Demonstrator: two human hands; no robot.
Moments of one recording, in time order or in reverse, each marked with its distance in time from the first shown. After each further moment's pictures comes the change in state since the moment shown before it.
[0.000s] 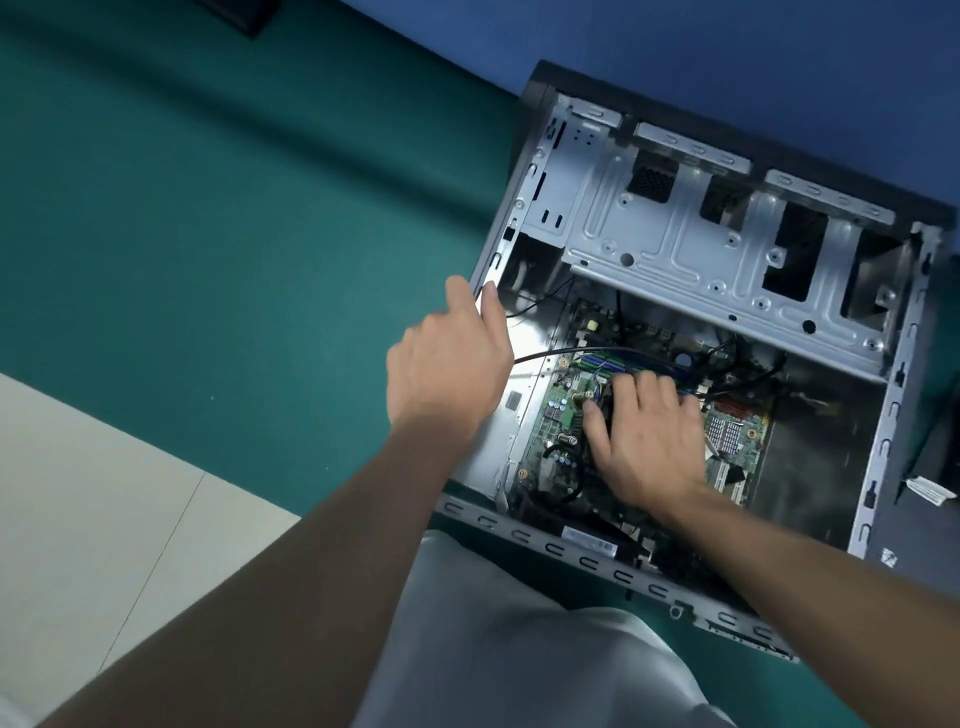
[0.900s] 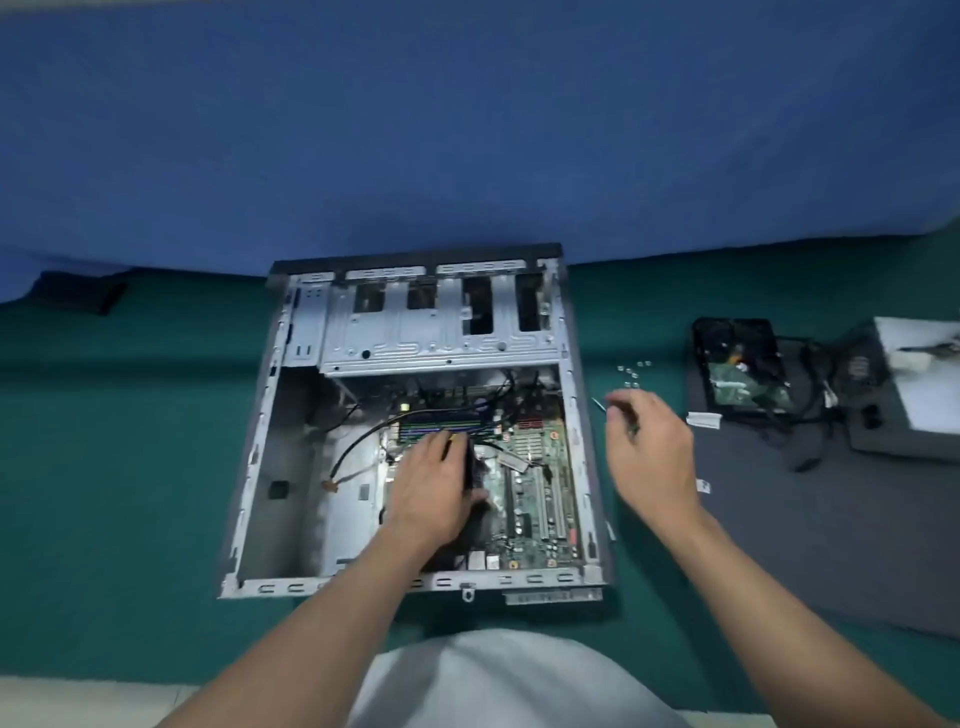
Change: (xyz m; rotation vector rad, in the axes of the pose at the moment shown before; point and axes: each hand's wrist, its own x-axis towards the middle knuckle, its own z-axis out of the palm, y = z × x) left_hand -0.080 0.096 0.090 0.393 -0.432 0.585; right_hand -0.098 0.159 -0.059 0.763 0.522 0.436
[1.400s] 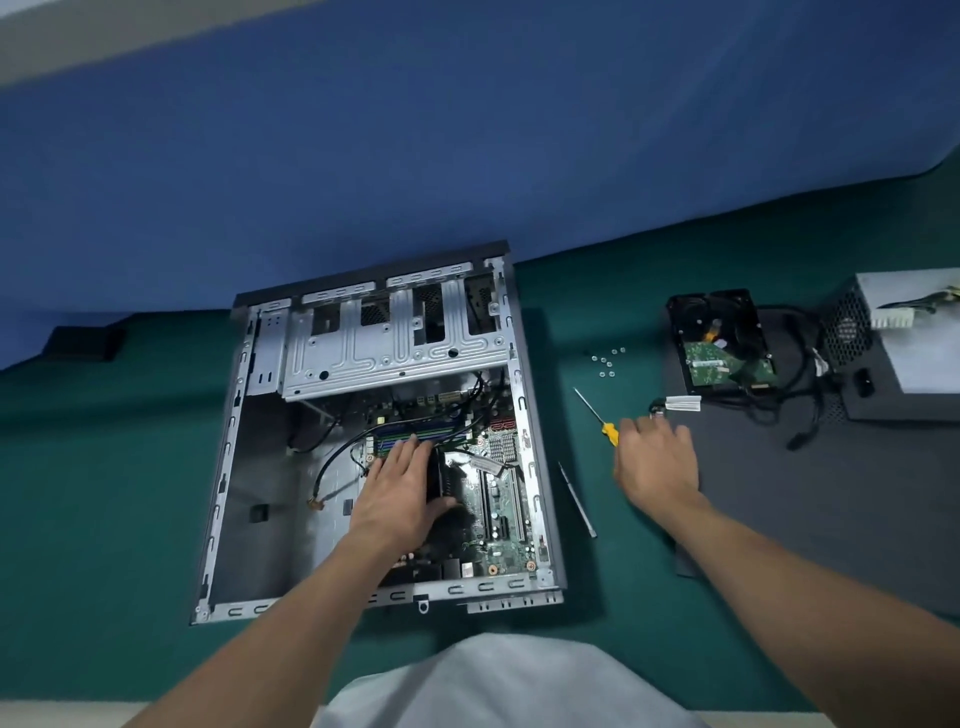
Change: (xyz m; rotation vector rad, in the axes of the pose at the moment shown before) left_hand 0.001 0.012 -0.012 0.038 -0.147 -0.098; right_hand 0.013 0.111 0.021 -0.763 -0.409 0.052
